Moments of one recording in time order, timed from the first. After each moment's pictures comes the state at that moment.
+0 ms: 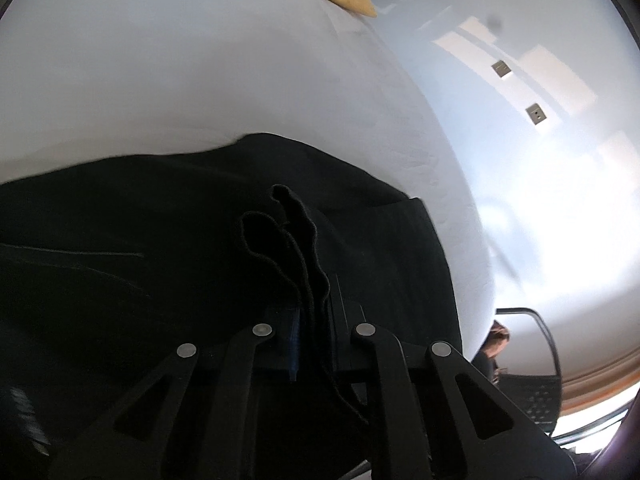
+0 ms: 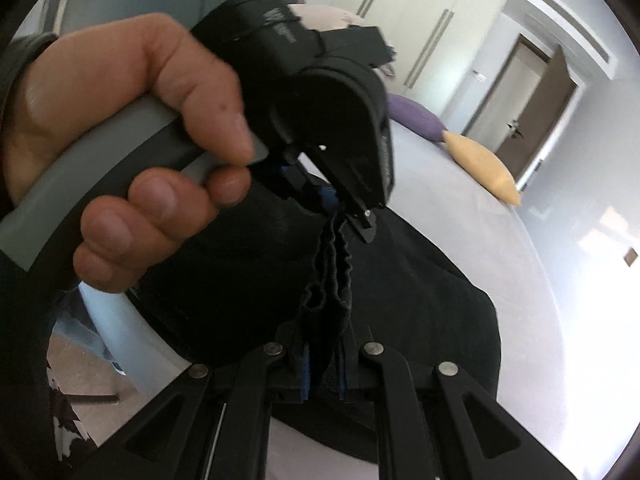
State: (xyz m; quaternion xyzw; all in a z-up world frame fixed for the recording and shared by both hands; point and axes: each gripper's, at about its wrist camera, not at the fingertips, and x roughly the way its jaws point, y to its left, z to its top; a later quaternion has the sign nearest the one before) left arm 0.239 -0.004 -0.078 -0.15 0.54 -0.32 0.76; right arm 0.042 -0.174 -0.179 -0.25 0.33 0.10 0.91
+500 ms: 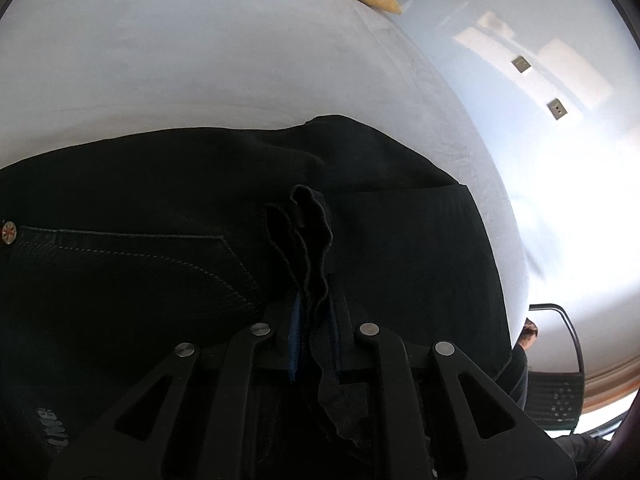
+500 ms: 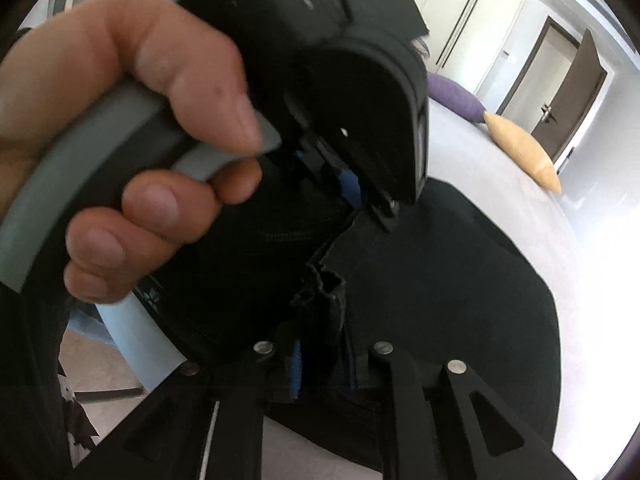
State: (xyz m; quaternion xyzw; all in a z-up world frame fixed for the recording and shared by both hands) left arm 0.242 0.014 -0.123 -0.13 0.55 -0.30 0.77; right arm 0.091 -0.193 -0.206 -0.23 0.38 0.14 0.89
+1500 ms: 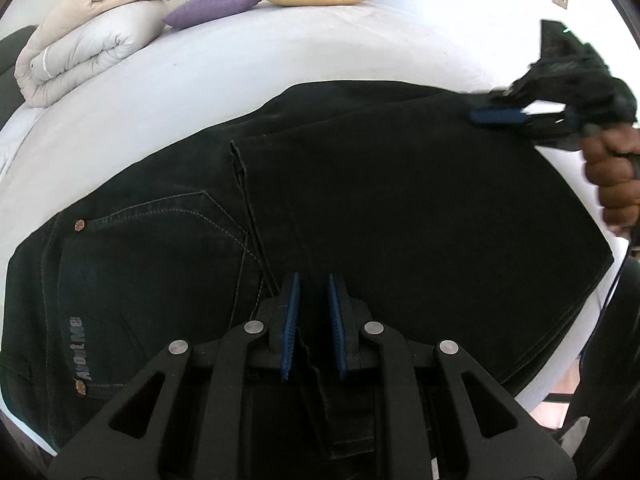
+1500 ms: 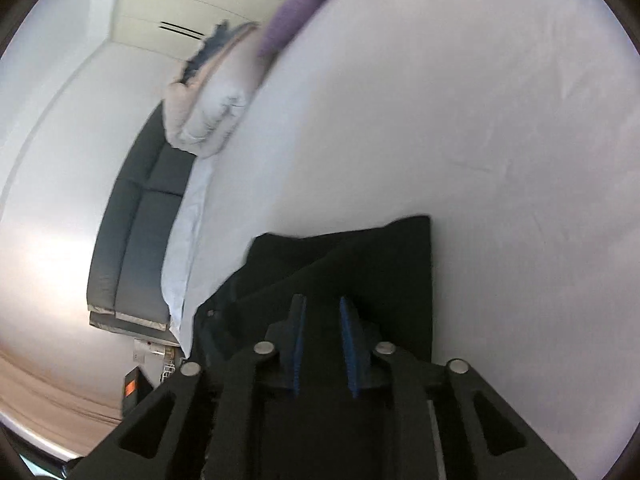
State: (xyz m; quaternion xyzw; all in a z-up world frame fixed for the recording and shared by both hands) left arm 0.134 -0.035 -0.123 0.11 0.45 -0.20 0.86; right arm 0.254 -0.515 -0.236 0.38 0.48 0.22 0.76
